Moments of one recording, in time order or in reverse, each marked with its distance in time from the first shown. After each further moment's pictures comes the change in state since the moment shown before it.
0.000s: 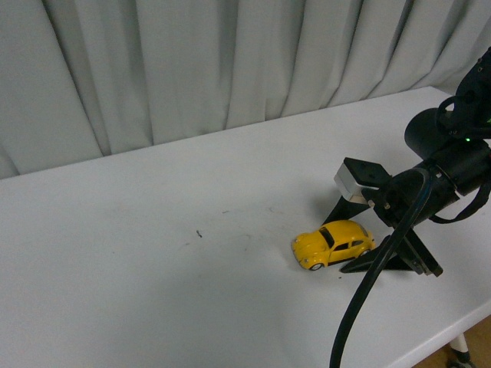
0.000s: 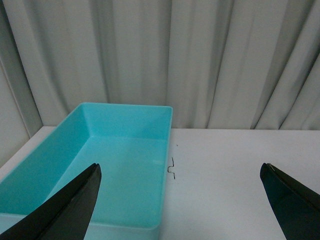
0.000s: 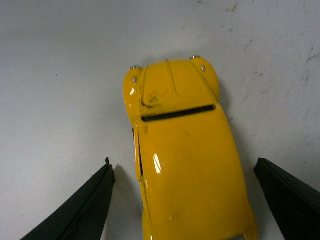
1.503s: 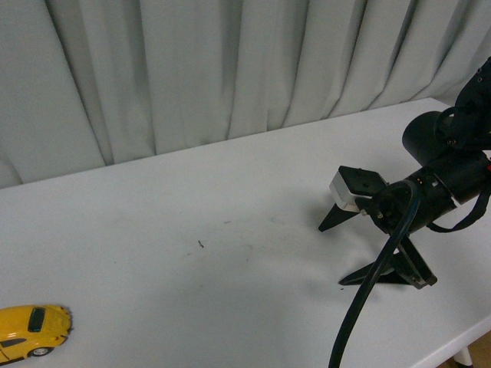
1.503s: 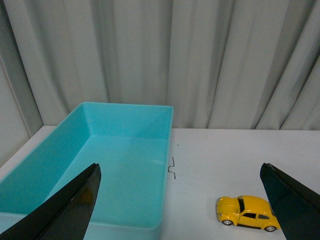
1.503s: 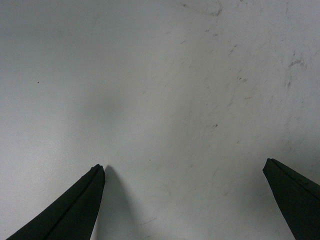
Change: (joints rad) left arm 0.000 0.000 0.000 -0.001 0.000 0.000; right arm 0.015 -0.040 -0.037 0.097 0.013 0.076
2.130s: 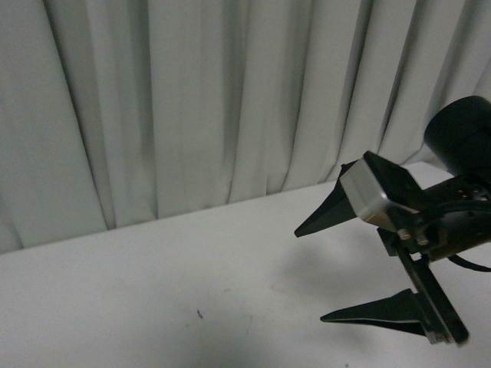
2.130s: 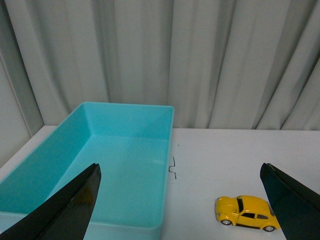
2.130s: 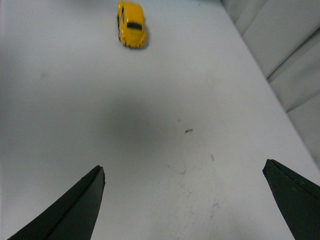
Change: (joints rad) left arm 0.000 0.000 0.000 0.000 0.000 0.000; right arm 0.106 -0.563 -0.291 0.092 -0.233 0.085
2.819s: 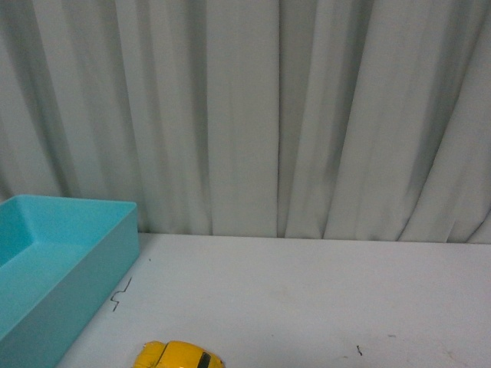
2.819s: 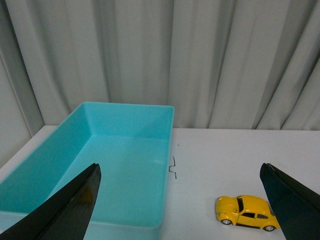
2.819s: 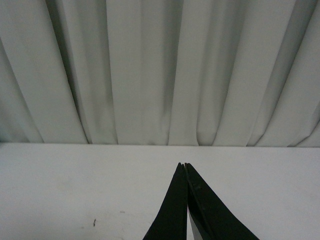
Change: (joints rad) left arm 0.000 0.000 0.000 0.000 0.000 0.000; right arm 0.299 -1.101 -0.636 0.726 1.007 1.523
